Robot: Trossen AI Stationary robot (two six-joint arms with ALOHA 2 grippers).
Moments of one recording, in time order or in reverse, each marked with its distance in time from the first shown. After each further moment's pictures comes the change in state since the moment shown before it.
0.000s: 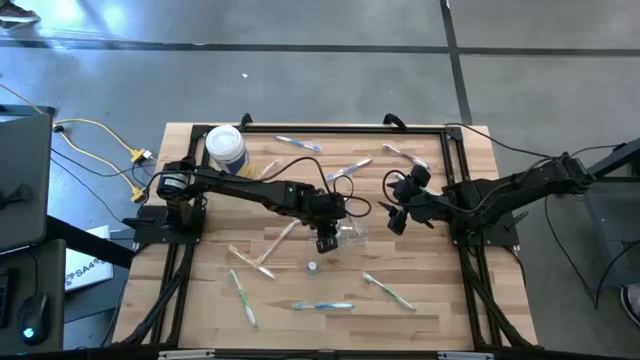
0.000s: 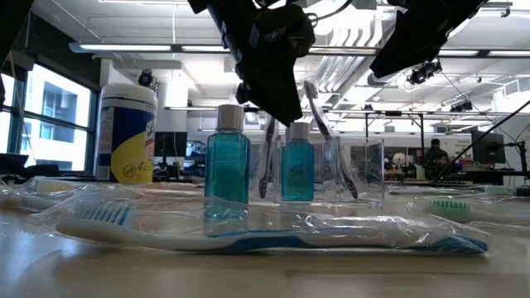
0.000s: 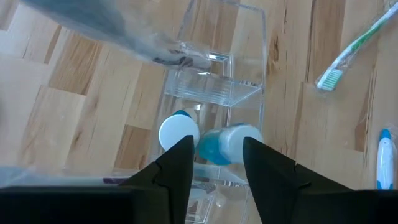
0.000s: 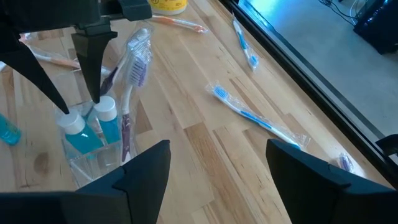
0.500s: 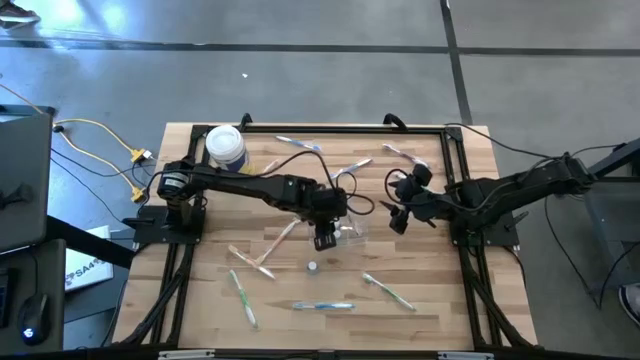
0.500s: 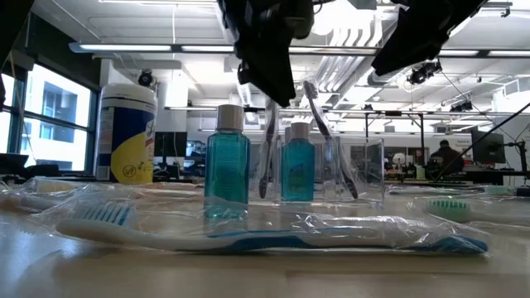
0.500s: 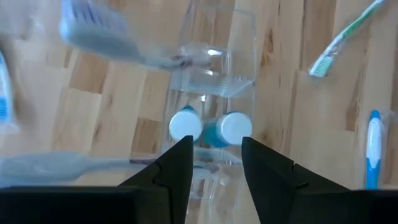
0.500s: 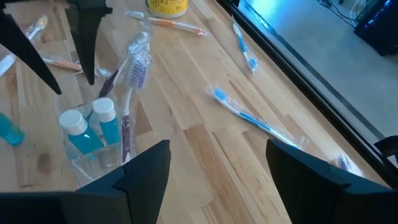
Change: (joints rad) left arm -0.008 -0.006 0.144 -0.192 0.000 0.069; right arm 0.000 -0.032 0.000 -0.012 -0.003 -0.008
